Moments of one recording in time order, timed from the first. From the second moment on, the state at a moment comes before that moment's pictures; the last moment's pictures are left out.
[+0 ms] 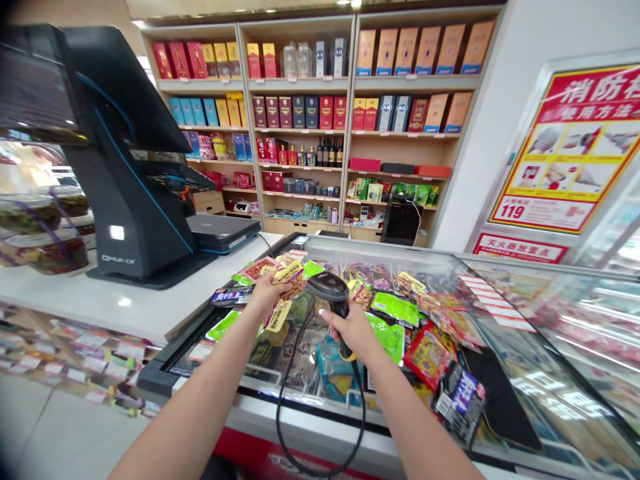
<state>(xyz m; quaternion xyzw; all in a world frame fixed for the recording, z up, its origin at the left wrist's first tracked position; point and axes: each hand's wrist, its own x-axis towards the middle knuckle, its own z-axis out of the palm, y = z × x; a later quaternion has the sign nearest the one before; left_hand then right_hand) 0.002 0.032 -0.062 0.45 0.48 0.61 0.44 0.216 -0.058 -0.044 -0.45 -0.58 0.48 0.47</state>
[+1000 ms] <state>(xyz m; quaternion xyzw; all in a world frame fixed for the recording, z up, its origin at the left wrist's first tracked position) -0.005 0.054 -0.078 0.47 0.57 0.62 0.26 0.220 -0.066 -0.063 -0.54 -0.67 0.35 0.37</state>
